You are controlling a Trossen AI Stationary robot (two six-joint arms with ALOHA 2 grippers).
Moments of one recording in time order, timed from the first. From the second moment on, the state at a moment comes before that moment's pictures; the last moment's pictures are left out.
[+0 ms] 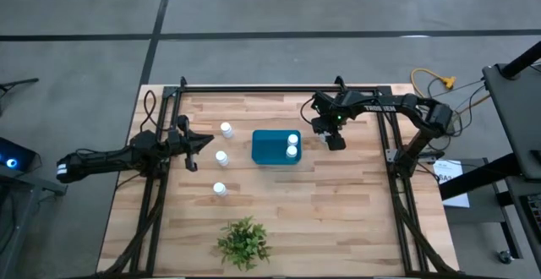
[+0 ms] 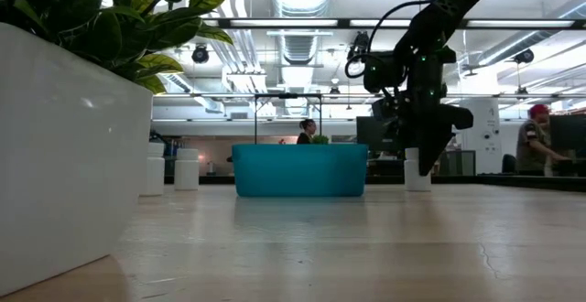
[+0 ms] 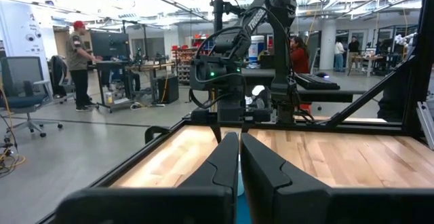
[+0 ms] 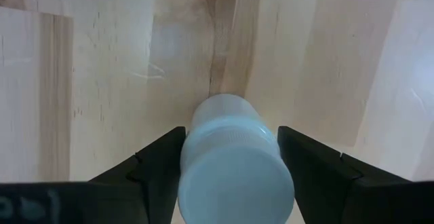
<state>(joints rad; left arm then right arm) 0.16 0.15 0.01 0.25 -0.09 0.03 -0.53 1.67 0.99 -0.75 -0.11 -0.65</state>
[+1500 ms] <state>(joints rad) 0.16 0.15 0.01 0.25 -0.09 0.03 -0.52 1.48 1.14 -0.95 -0.10 -0.58</state>
